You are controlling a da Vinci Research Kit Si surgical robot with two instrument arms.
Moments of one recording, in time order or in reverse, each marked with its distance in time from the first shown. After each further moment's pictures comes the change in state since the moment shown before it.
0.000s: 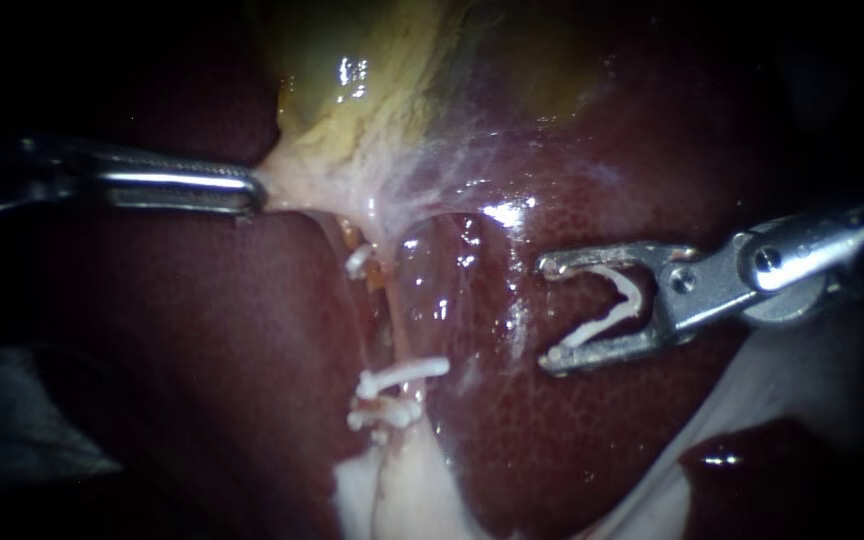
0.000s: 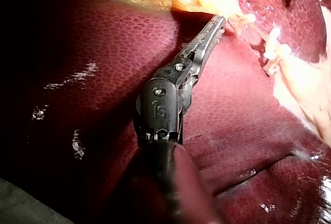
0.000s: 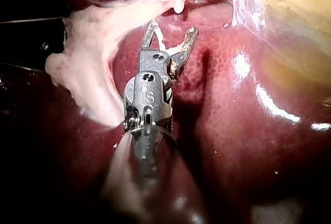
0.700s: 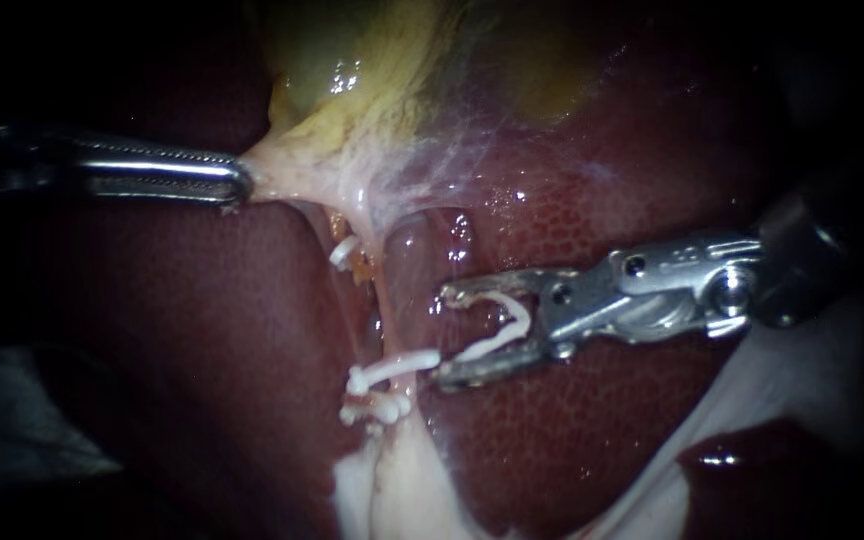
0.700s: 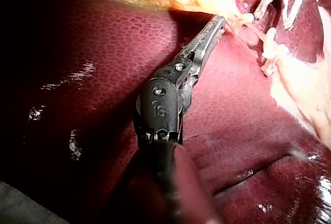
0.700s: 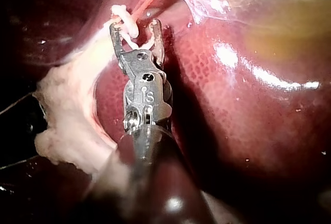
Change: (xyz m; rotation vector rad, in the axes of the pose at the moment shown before) right arm -0.003 0.002 0.012 0.108 0.051 0.375; left arm 0.000 0.001 0.001 0.003 0.002 0.001
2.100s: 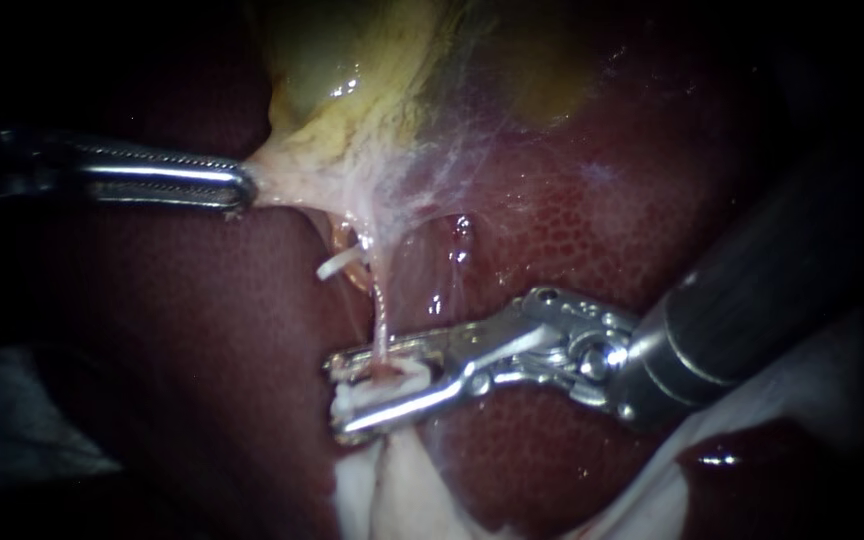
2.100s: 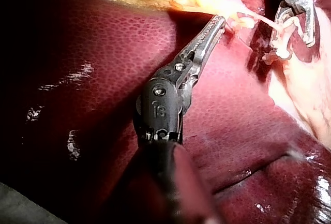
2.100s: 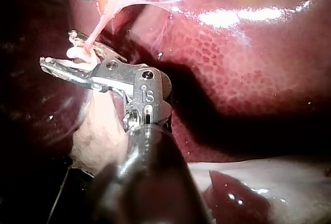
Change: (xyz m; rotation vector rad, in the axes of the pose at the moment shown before) right arm 0.001 -0.001 0.005 0.396 0.354 0.265; left arm 0.000 0.000 0.000 0.004 0.000 -0.001
